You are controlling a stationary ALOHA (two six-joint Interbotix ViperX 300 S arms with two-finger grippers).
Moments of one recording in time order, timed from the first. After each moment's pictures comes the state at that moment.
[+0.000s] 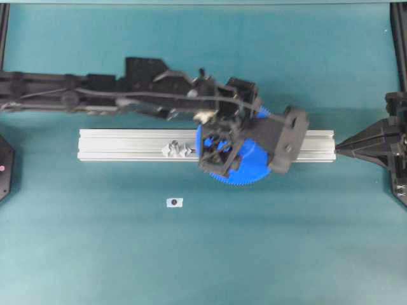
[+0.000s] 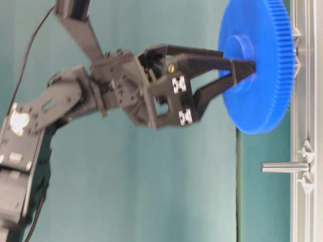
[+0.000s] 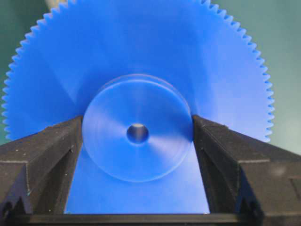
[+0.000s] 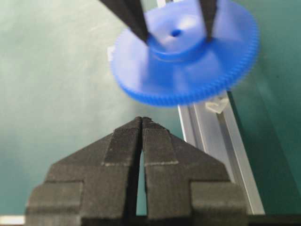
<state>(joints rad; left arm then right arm) 0.07 0.42 -0.26 0.03 0.99 0.45 -0.02 -1.11 1.28 0.05 0.20 0.18</state>
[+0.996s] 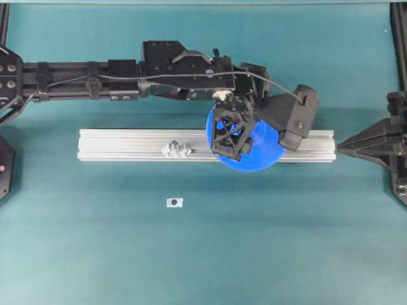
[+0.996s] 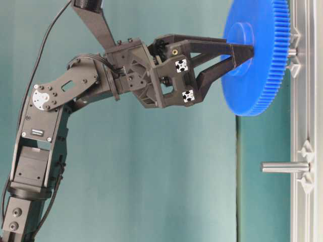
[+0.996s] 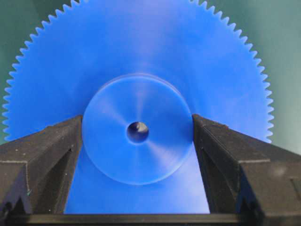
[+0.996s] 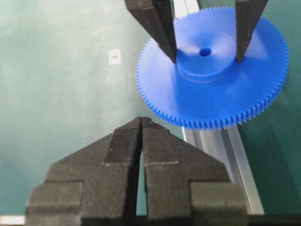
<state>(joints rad) 0.13 0.50 -0.35 0.02 1.05 0.49 -0.02 -1.12 1.29 0.05 0.20 0.18</state>
